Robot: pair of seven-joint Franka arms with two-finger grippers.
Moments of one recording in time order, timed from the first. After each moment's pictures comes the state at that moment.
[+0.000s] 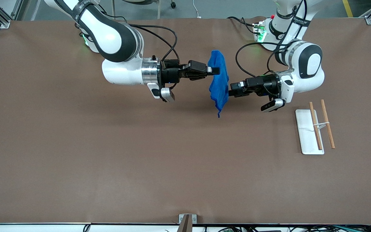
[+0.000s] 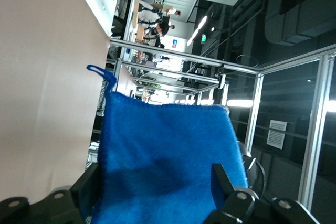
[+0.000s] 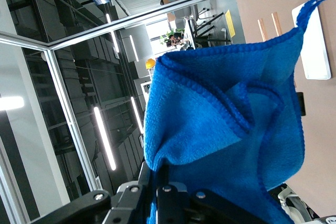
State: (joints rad) left arm -0.04 0.07 -0.24 -2.29 -1.96 1.84 0.69; right arm 0.07 0.38 0.74 -1.72 1.83 2.36 -0.42
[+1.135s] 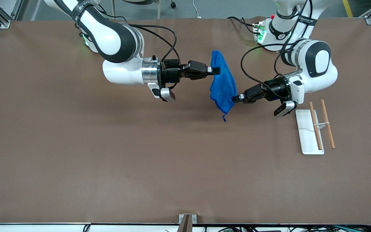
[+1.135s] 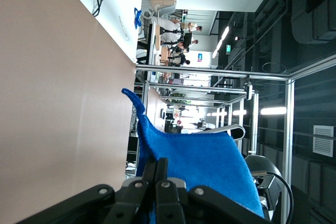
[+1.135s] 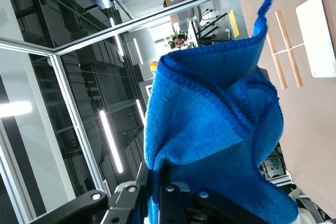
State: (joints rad) left arm -0.01 0.05 -0.22 -2.24 -1.83 1.97 0.71; right arm 0.07 0.38 0.74 -1.72 1.87 2.37 -0.42
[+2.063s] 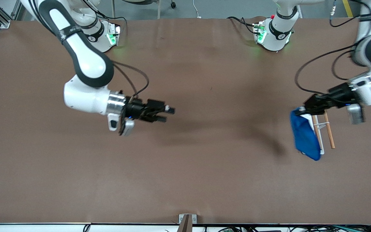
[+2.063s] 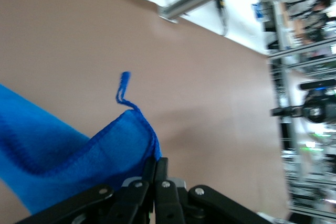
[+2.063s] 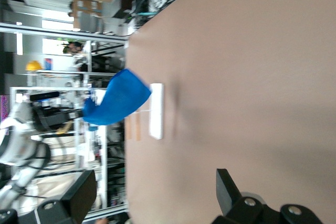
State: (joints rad) left arm 0.00 0.04 0.20 -2.05 -0.95 1.97 0.69; right arm -0.02 0.40 0.49 -1.80 1.16 2.37 -0.44
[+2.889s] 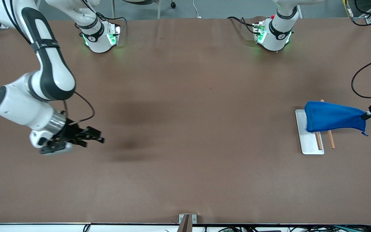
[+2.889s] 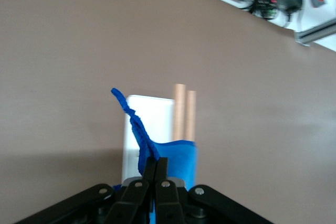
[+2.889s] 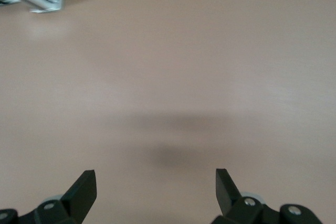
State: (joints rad) left arm 0.02 0.28 0.60 -1.89 -0.85 1.98 0.92; right arm -0.02 0.30 0.10 -1.81 0.30 2.27 -0.10
